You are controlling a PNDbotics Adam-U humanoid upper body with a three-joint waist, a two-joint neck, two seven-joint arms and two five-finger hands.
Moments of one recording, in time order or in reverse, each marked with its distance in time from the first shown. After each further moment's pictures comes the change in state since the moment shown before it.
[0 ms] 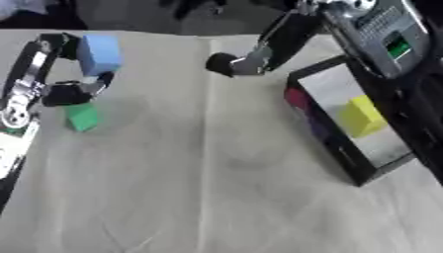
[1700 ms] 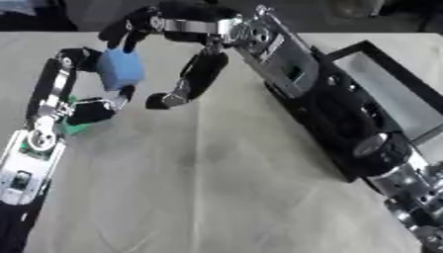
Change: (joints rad) left arm 0.031 -0.136 -0.056 -0.048 -0.126 -0.007 0.054; right arm -0.041 0.168 0.094 0.135 0.303 0.017 -0.149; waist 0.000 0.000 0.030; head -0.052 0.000
